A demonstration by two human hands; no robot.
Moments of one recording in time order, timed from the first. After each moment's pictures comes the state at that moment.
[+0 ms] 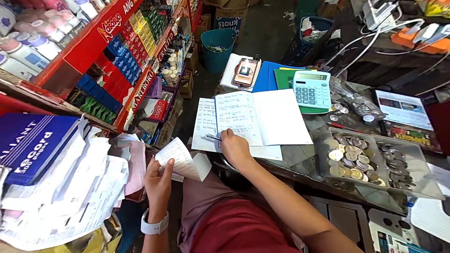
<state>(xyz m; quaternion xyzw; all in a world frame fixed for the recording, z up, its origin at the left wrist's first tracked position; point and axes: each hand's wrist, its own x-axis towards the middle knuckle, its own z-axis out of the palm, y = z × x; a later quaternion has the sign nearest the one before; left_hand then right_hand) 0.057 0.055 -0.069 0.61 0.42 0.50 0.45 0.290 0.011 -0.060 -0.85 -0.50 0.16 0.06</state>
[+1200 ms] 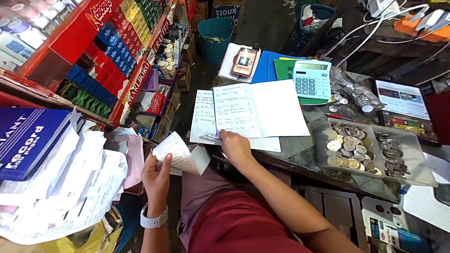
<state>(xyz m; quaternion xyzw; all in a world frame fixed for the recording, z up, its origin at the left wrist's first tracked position) 0.055 0.052 -0.070 0.61 0.42 0.50 0.45 0.280 -0.015 -0.072 -0.84 -0.51 0.07 0.15</state>
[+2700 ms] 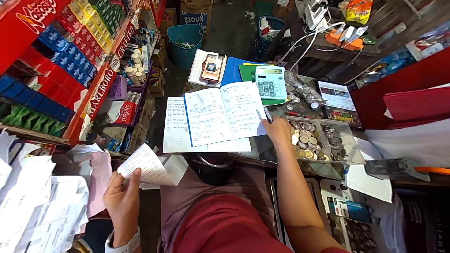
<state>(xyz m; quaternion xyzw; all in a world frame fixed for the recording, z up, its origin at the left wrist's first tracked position) 0.051 0.058 -0.072 0.63 0.40 0.50 0.44 0.459 -0.099 -0.045 -0.97 -0.12 0.15 0.16</state>
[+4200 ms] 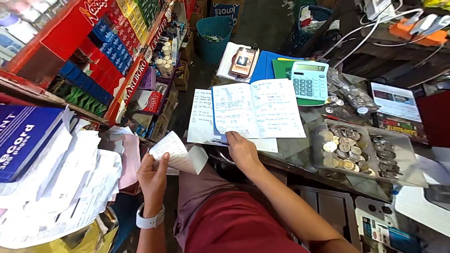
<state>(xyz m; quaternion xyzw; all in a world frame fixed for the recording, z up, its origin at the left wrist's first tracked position) 0.056 0.054 -0.072 0.61 0.43 0.50 0.44 0.299 -0.043 -0.100 -0.80 -0.56 -0.04 0.21</state>
